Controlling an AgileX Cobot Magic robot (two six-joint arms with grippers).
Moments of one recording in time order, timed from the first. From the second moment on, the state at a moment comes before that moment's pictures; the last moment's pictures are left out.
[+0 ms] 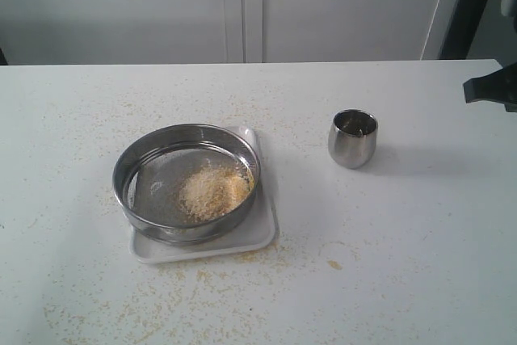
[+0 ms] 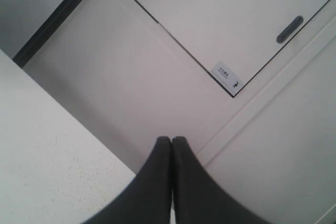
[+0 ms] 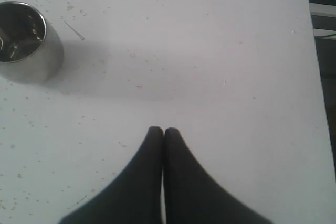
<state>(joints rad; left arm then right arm) 0.05 0.00 0.02 -0.54 -0.21 -0.28 0.00 1.34 -0.98 -0.08 0.57 -0.02</state>
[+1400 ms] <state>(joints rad) -0.01 1.03 -0.89 -0.58 0.72 0.60 0.00 1.34 -0.98 -0.08 0.57 -0.02</state>
